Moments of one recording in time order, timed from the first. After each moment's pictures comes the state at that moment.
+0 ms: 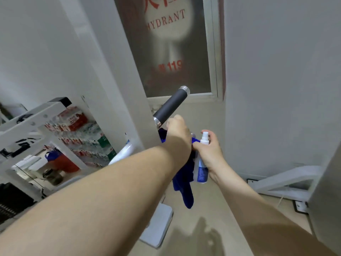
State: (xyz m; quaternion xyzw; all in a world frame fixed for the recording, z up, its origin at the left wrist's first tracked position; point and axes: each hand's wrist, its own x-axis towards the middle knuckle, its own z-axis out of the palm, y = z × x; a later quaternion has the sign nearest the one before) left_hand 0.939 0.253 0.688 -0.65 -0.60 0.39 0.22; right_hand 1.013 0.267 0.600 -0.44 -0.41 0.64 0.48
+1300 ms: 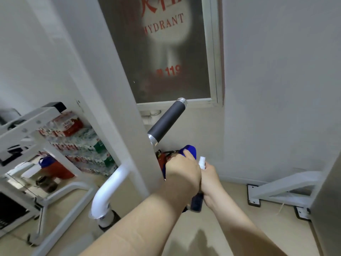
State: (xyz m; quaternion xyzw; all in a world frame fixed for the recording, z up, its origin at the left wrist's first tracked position) left_hand 0.946 0.236 0.639 -0.65 -0.73 0.19 0.10; right_hand 0.998 0.260 0.572 -0.49 -0.36 0.68 0.41
